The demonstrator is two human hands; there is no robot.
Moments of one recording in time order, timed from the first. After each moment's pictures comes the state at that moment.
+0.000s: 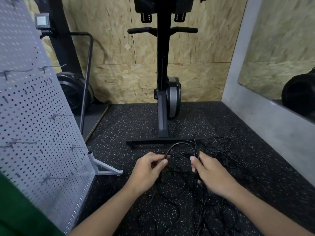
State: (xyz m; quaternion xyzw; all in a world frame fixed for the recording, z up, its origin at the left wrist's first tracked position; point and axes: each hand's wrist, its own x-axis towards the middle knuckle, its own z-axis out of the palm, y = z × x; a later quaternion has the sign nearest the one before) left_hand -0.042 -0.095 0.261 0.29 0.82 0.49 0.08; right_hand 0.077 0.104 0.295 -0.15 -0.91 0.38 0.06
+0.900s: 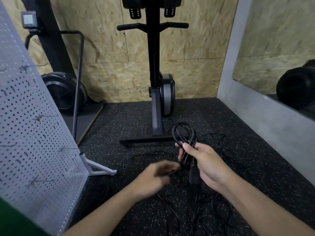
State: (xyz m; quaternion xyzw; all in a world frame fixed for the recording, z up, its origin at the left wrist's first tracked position) left_hand -0.022 -0.059 0.252 0.34 0.76 0.47 0.29; right_hand 0.072 0.113 0.307 -0.17 -0.62 0.76 0.10
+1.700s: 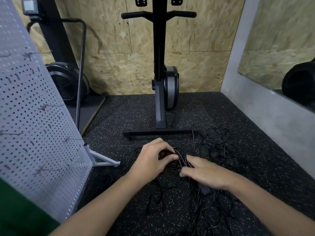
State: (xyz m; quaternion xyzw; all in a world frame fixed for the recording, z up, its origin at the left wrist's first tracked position) left_hand -0.039 -0.069 0.261 0.44 0.79 0.42 -0.05; right_hand 0.075 0.111 0.285 -0.10 -0.89 0.41 -0.17
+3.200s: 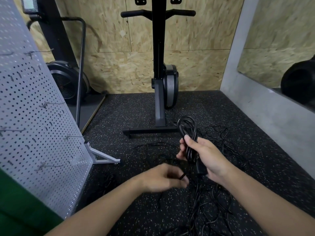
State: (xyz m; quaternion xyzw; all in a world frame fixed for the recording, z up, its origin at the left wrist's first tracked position) left_hand -0.015 -0.064 0.239 0.43 0.75 0.34 0.37; right_hand 0.072 0.103 0.290 -0.14 -0.59 0.80 0.05
